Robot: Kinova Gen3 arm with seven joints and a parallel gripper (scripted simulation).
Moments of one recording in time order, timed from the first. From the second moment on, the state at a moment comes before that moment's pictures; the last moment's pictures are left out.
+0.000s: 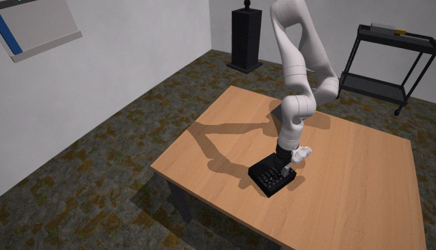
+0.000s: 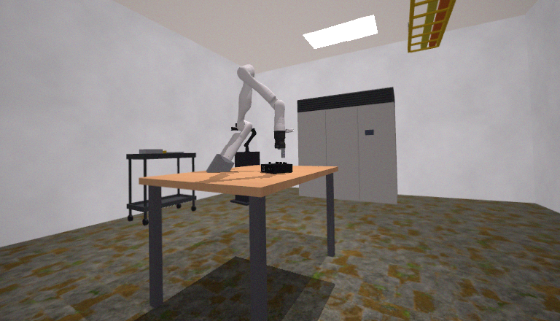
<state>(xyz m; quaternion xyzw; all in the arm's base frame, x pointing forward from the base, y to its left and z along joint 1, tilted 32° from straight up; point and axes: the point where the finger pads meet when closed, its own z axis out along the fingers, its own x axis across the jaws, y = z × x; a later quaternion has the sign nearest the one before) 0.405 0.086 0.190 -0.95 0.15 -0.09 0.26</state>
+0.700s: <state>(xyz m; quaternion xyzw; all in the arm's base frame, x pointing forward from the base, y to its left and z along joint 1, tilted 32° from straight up) 0.409 0.093 0.179 -0.95 0.15 -0.09 0.26</state>
